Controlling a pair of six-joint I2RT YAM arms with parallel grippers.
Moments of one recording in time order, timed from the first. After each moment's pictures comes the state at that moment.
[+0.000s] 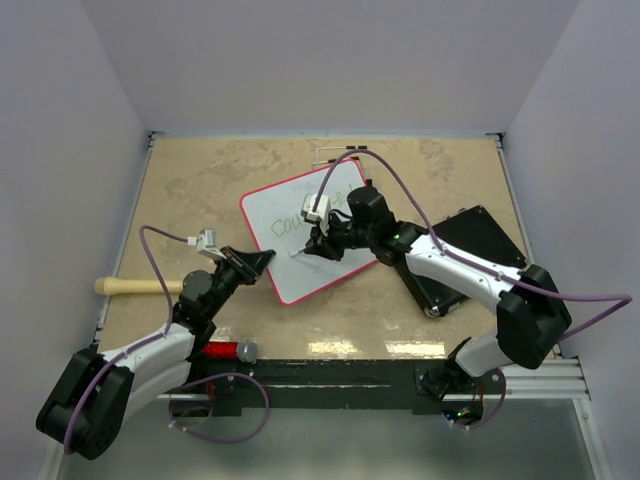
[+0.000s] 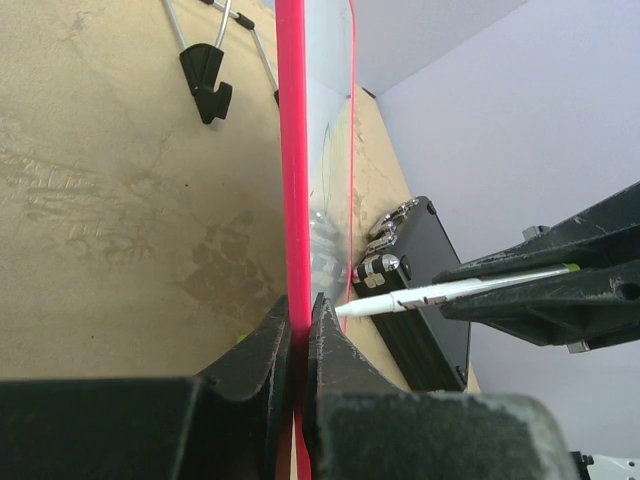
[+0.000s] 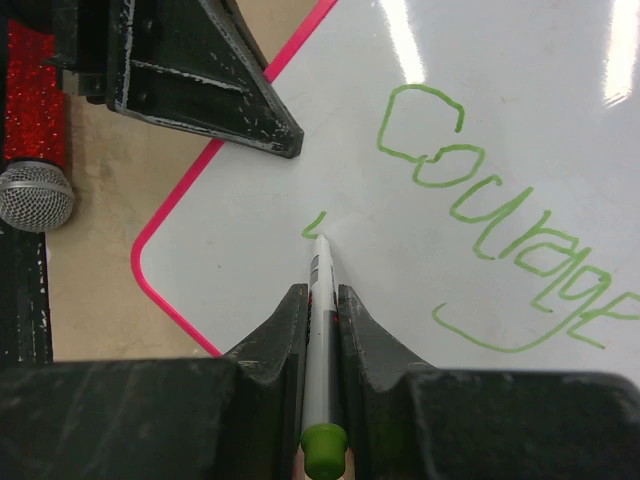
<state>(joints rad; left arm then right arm) -0.42 0.95 0.05 0.87 0.11 -0.90 0.75 1.48 1.05 -0.08 -0.50 -0.29</state>
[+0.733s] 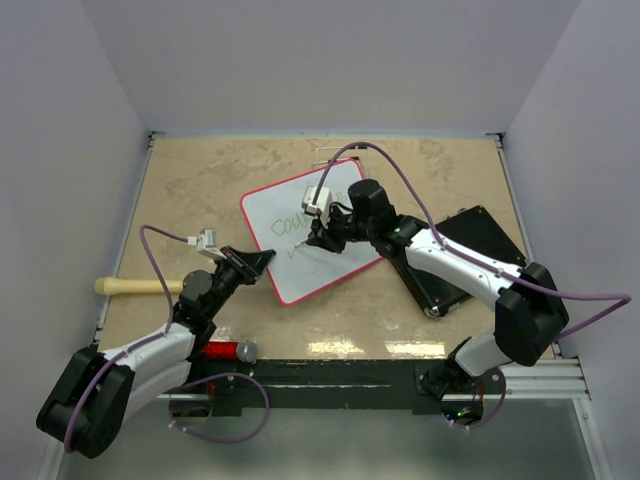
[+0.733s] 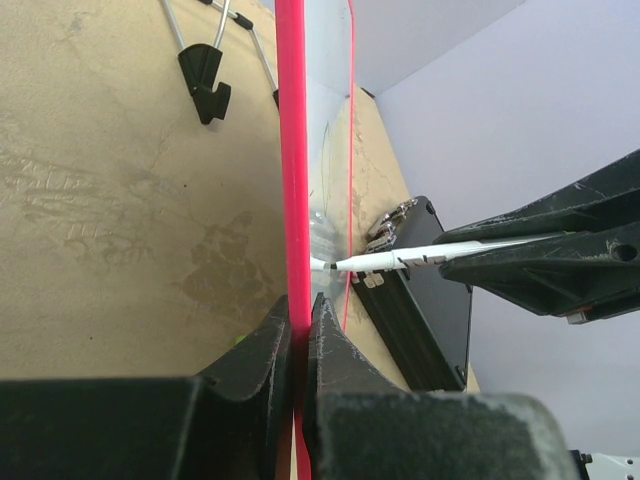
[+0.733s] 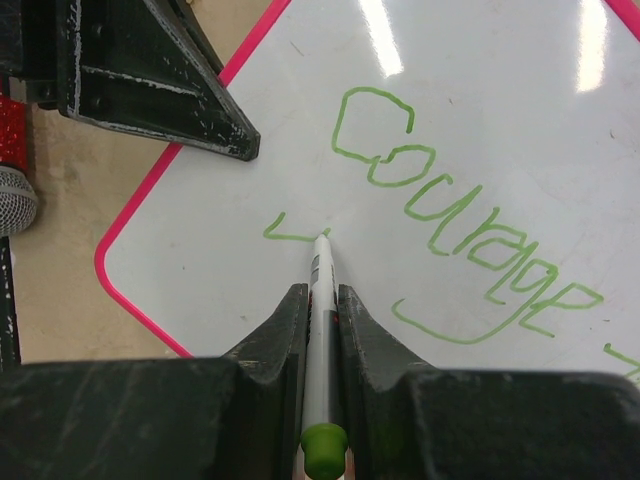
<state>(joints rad) -0.42 0.95 0.05 0.88 0.11 -0.90 0.73 1.50 1.10 -0.12 -0.47 -0.31</state>
